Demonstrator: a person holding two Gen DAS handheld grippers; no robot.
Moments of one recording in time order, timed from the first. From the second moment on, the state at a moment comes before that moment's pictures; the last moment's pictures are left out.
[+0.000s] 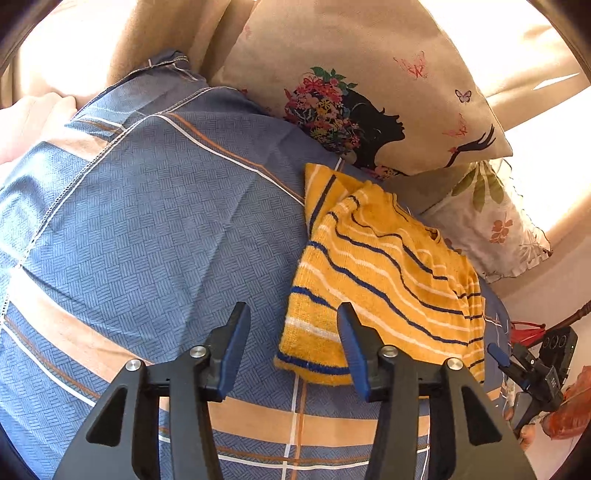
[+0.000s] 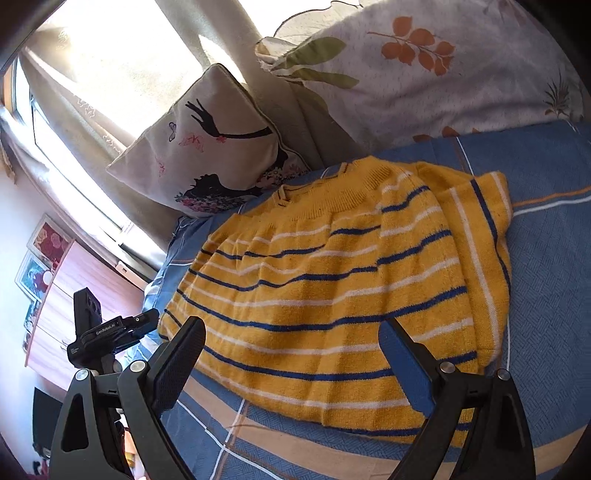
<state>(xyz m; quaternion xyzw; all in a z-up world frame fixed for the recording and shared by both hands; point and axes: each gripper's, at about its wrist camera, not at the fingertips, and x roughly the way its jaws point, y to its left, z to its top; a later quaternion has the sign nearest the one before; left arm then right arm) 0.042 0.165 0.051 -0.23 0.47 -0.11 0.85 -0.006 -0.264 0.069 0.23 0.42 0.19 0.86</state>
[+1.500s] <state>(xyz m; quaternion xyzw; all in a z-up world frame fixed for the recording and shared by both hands) 0.019 0.116 0.007 -0.40 0.41 -0.18 0.80 0.172 0.076 0.011 -0.14 0.65 0.19 0.72</state>
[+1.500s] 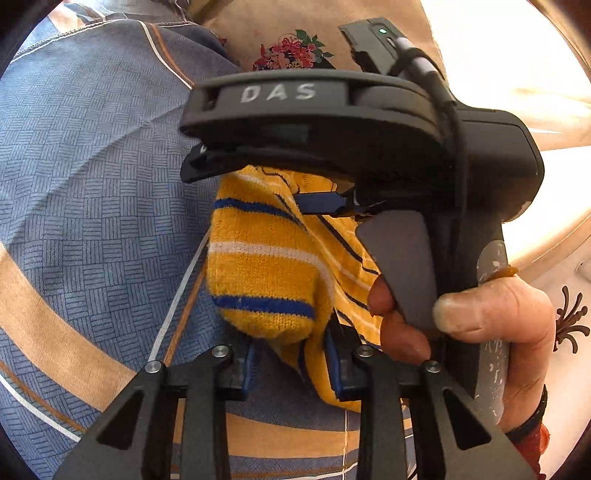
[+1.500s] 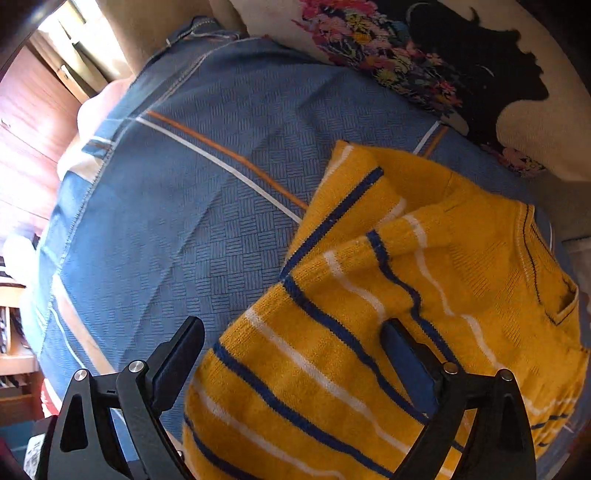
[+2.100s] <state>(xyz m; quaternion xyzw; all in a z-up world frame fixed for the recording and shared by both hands) -0.047 0.120 0.072 -0.36 0.36 -0.18 0.84 0.124 -0.111 0.084 0.02 0.53 0.20 0.82</state>
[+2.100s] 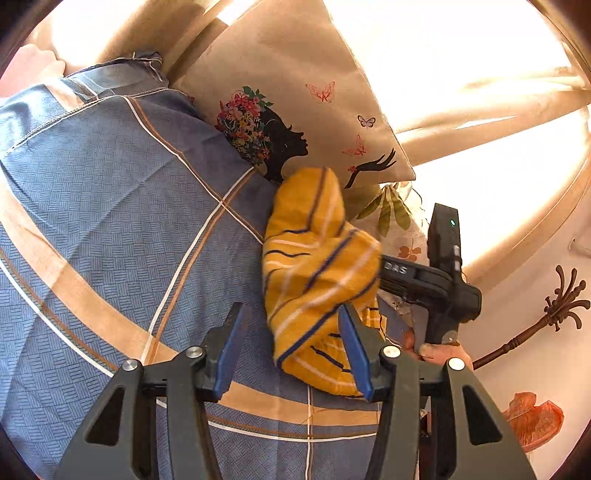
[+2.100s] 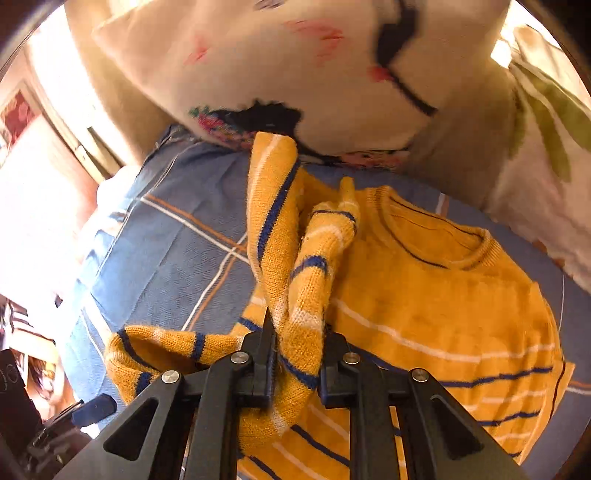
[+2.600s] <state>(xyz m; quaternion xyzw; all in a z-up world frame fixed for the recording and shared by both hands) -0.028 0.039 0.046 -0.31 0.45 -0.18 0.82 0.030 -0.366 0.066 0.20 0.47 0.08 0.86</state>
